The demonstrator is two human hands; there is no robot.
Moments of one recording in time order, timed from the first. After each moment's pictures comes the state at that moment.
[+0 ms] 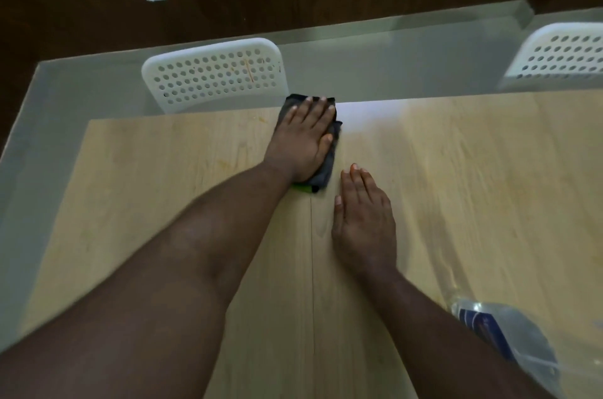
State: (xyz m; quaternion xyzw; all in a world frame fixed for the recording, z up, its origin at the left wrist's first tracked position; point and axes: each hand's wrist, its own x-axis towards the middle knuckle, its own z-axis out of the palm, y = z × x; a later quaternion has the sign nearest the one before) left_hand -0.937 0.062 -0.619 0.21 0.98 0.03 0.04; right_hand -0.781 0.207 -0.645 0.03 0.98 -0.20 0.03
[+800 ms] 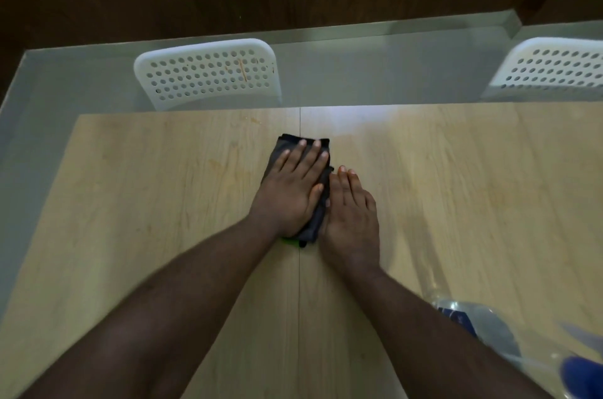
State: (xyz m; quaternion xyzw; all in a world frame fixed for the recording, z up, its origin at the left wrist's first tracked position) left_hand -0.850 0.062 -0.627 0.23 0.97 0.04 0.07; right_hand -0.784 0.209 -0.637 -0.01 0.98 -0.19 0.05
